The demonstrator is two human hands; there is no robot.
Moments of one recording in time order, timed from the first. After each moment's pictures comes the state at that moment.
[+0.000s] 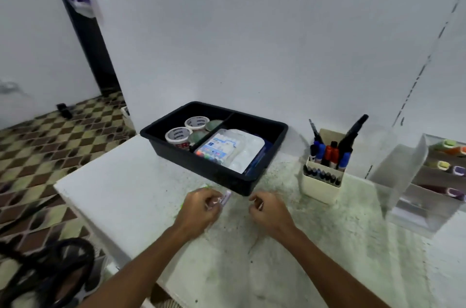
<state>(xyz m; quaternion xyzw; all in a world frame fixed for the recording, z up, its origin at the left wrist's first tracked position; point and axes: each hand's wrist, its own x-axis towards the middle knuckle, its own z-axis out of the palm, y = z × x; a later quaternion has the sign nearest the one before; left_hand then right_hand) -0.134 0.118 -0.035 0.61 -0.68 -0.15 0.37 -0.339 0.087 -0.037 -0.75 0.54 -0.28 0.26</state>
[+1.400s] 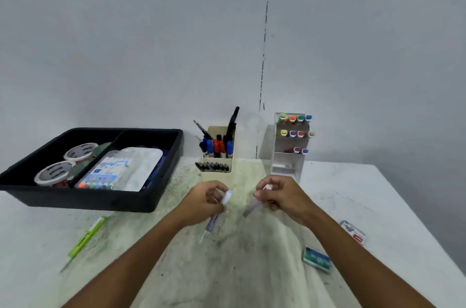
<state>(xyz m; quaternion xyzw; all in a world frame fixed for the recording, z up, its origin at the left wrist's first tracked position) -0.326 0.090 0.015 0.40 -0.80 -0.39 0.23 -0.553 0.162 0.030 -0.48 0.55 -0.47 0.49</state>
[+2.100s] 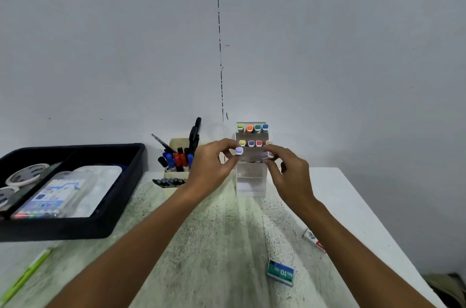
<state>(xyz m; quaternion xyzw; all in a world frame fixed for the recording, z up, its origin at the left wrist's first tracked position) -0.461 0.080 0.088 0.27 -0.81 -0.17 0.49 -0.628 0.171 0.069 -0.60 0.56 -0.56 -0.08</state>
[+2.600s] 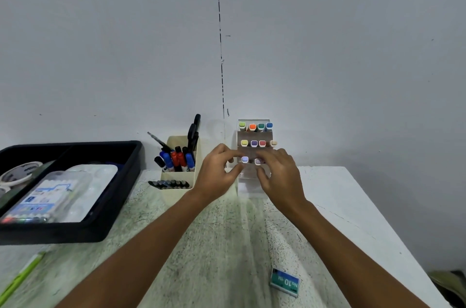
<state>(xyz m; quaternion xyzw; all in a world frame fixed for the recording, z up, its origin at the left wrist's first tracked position) -0.480 0.049 0.048 0.30 -0.83 -0.18 0.44 -0.627 0.131 0.043 -0.64 0.61 -0.44 -0.18</state>
